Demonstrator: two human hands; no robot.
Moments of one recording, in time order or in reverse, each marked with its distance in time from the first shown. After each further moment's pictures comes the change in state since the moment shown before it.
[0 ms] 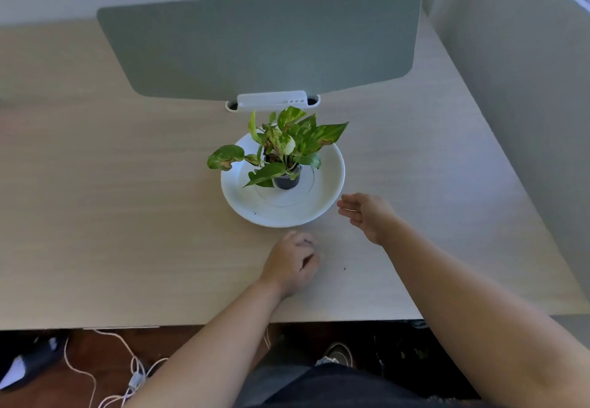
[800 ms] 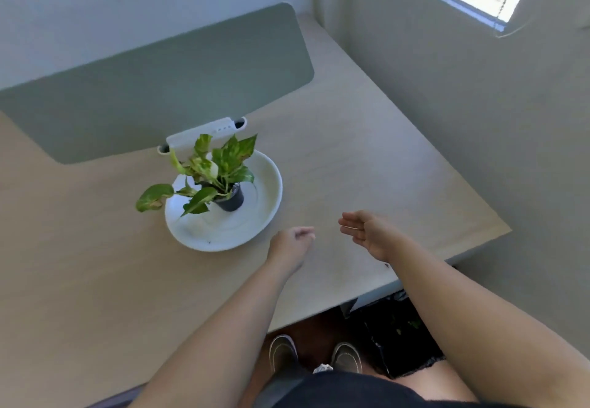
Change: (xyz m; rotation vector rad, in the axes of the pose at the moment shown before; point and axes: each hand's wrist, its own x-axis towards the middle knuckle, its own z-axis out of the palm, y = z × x) left_hand 0.055 0.089 0.030 -0.282 -0.208 -0.534; right_hand -0.052 0.058 -0.106 0.207 0.068 -0.015
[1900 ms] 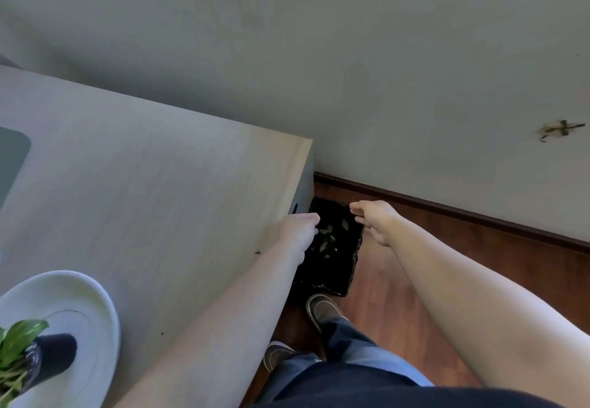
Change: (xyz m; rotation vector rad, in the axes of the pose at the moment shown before) left_hand -0.045 0.081 0.233 0.212 -0.765 -0.198; right_hand -0.095 0.146 -0.205 0.556 0.709 0.152
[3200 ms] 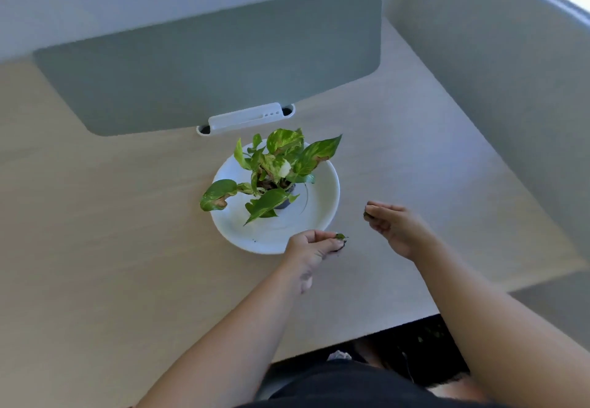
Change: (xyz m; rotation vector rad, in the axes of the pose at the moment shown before) left_hand -0.134 -0.185 -0.250 -0.967 0.517 0.316; right_hand -0.122 0.016 0.338 -0.389 -0.808 -0.254
